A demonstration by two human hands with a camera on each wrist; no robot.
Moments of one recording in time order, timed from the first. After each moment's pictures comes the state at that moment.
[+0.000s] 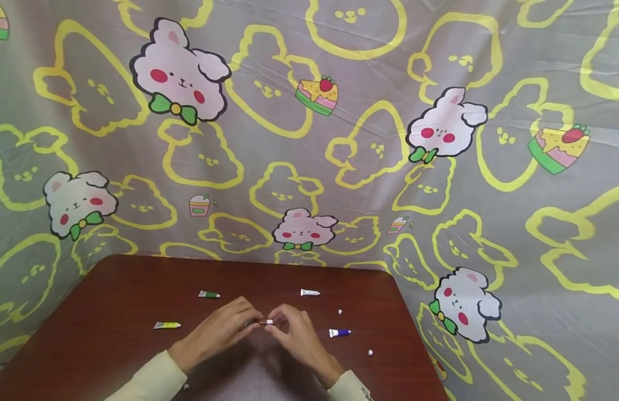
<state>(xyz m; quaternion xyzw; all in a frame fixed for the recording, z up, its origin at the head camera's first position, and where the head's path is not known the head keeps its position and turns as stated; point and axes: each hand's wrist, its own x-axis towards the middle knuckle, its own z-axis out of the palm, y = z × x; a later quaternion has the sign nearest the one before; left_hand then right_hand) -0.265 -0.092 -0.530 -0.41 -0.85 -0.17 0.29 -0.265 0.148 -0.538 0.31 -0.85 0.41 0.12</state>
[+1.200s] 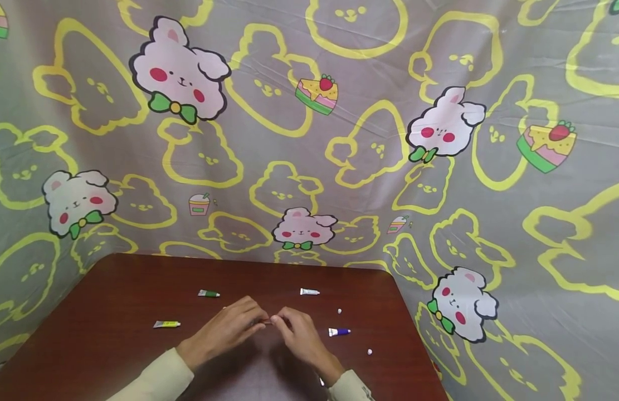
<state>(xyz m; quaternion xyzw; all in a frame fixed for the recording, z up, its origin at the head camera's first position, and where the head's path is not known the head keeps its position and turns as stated) -0.268 -0.080 -0.532 -0.43 -0.83 -0.18 0.29 -0.267 0.157 -0.542 0.31 -0.86 0.38 0.13</state>
